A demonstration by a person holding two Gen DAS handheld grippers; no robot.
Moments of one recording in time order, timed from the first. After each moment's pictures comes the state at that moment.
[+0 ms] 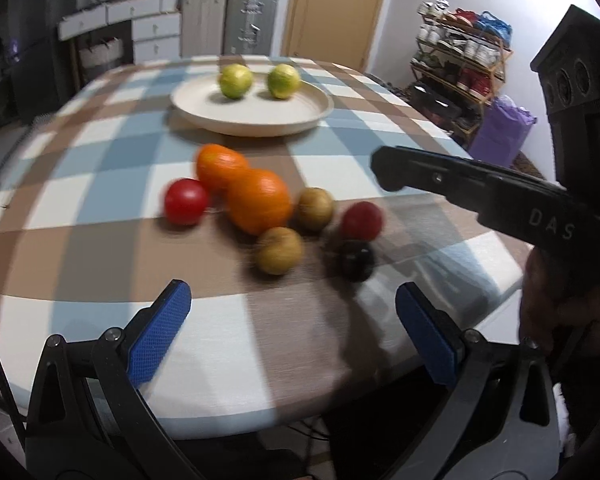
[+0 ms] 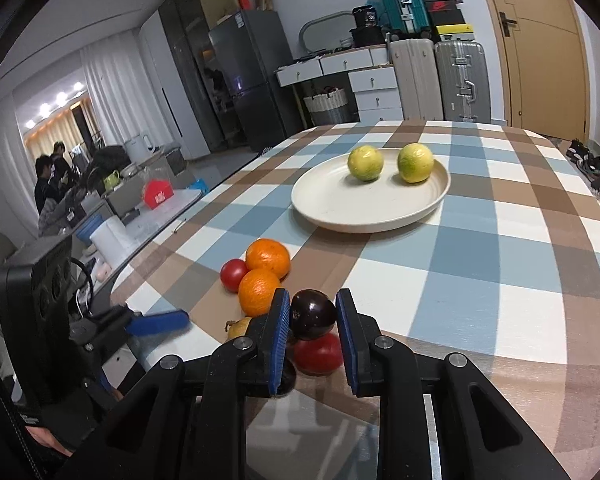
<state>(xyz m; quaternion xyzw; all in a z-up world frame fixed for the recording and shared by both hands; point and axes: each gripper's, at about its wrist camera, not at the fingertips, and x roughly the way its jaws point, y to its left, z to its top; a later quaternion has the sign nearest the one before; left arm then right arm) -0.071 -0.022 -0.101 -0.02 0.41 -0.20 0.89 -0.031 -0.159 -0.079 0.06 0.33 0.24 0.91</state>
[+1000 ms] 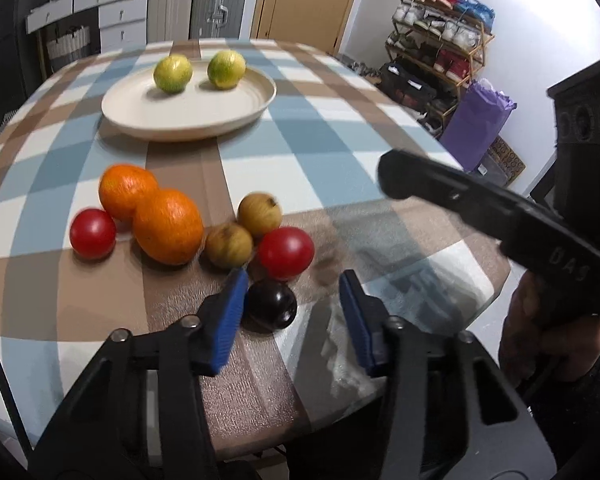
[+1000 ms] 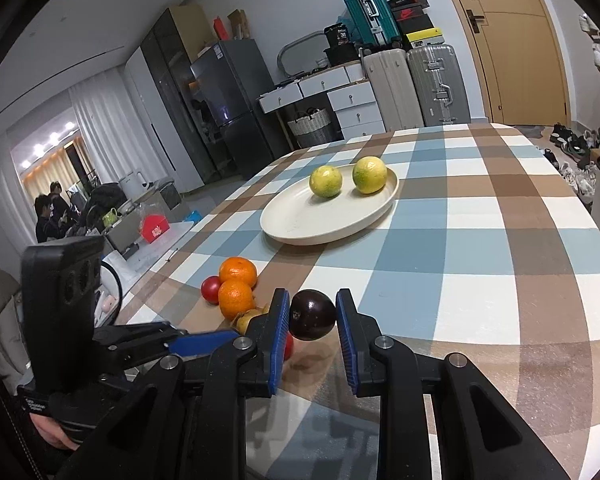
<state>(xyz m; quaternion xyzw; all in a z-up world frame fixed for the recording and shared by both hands) -0.041 -0.071 -0.100 -0.01 0.44 -0.24 0.87 -0.045 -0.215 -0.081 0.12 0.30 0.23 0.92</state>
